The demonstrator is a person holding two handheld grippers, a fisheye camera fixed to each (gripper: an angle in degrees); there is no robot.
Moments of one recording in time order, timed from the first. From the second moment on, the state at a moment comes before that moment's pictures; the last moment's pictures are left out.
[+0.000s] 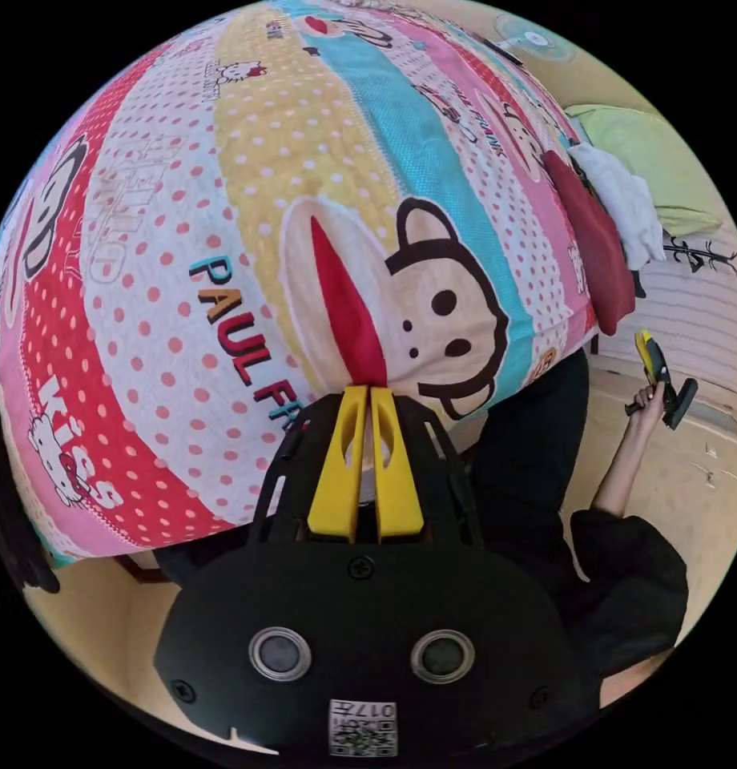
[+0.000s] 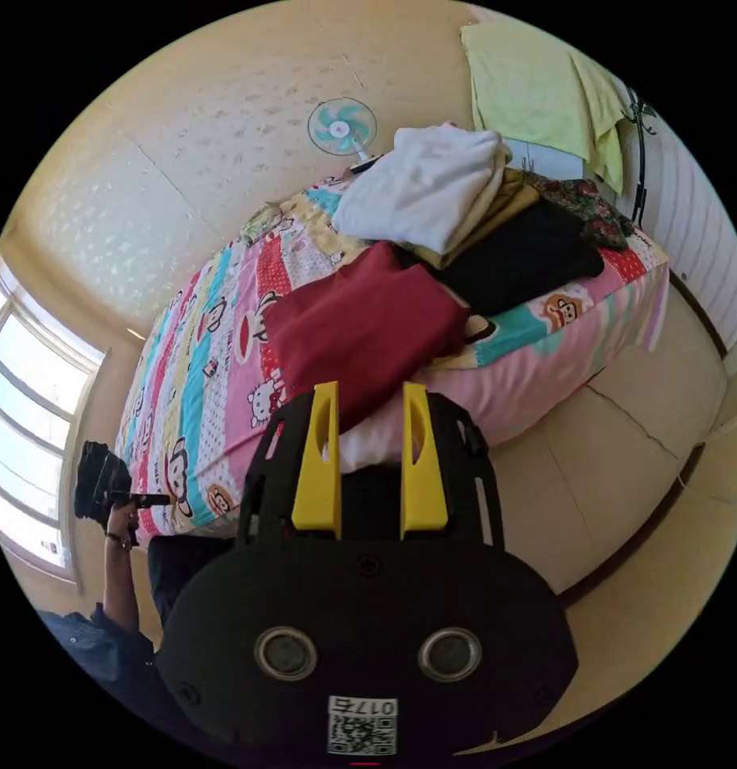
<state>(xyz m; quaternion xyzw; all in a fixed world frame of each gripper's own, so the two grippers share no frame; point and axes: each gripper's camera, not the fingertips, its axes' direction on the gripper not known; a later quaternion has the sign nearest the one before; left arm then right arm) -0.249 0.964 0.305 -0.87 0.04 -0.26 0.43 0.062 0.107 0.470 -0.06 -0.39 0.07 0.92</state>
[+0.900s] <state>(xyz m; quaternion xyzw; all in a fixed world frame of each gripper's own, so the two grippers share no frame) -0.321 0.777 0.221 -0.69 -0.01 -0.40 0.60 -0.196 0.122 0.305 -0.16 -0.76 -0.34 0.52</state>
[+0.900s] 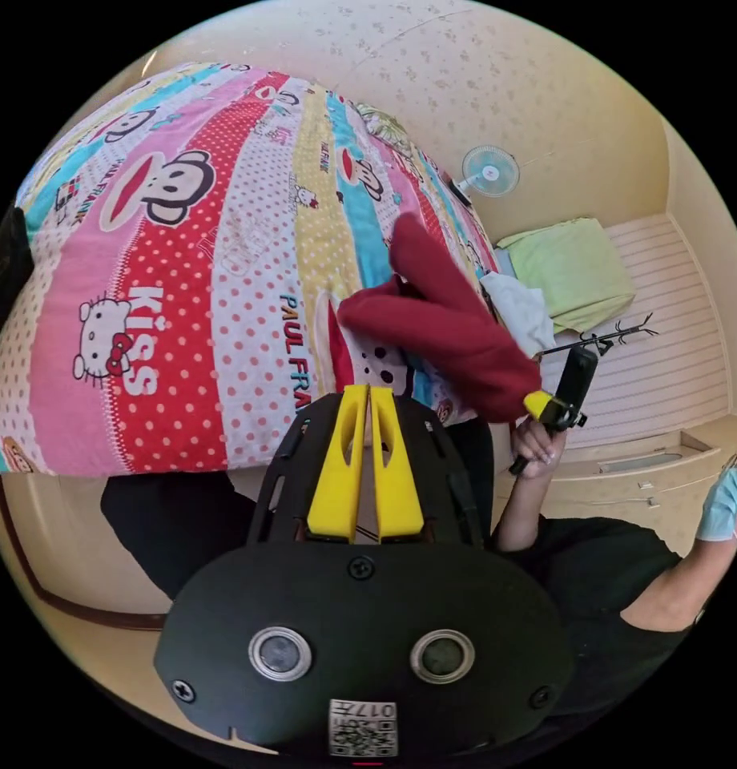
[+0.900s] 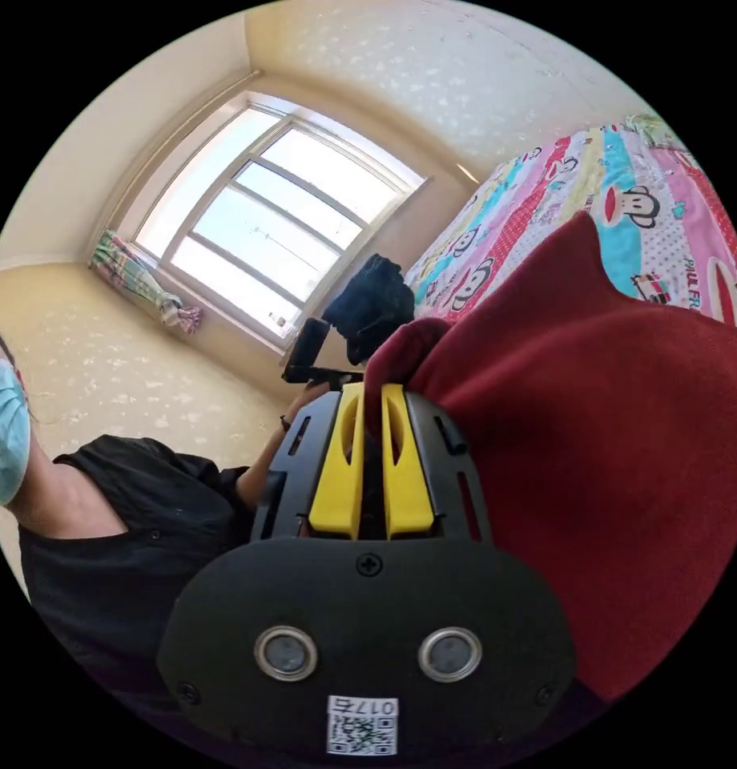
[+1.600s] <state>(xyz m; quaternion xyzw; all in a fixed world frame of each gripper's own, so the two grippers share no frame) -0.238 0.863 0.296 -0.78 0.07 -0.26 0.57 -0.077 0.036 0.420 -0.11 -0.44 -0.22 0.87</state>
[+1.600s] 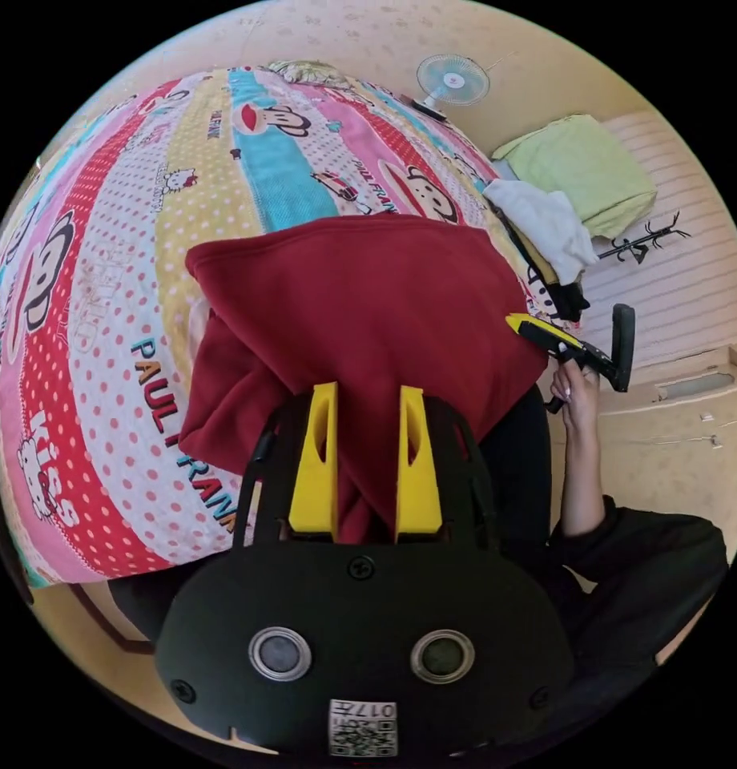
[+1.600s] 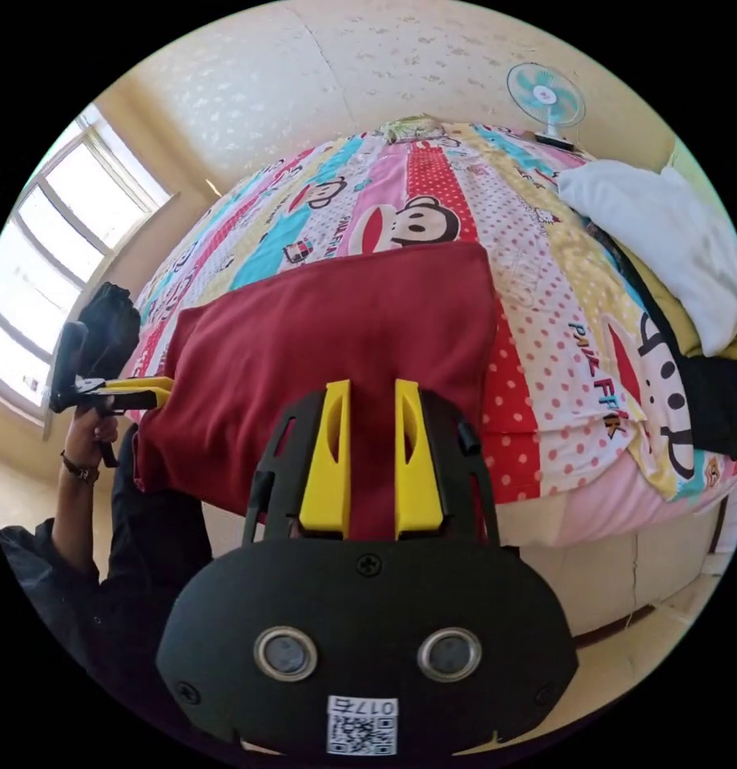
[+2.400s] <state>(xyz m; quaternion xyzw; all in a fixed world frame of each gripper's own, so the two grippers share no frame) -0.355 0.887 0.230 -0.74 -0.03 -0.38 0.55 -0.027 -0.127 0.376 -0.09 -0.58 -0.18 0.79</state>
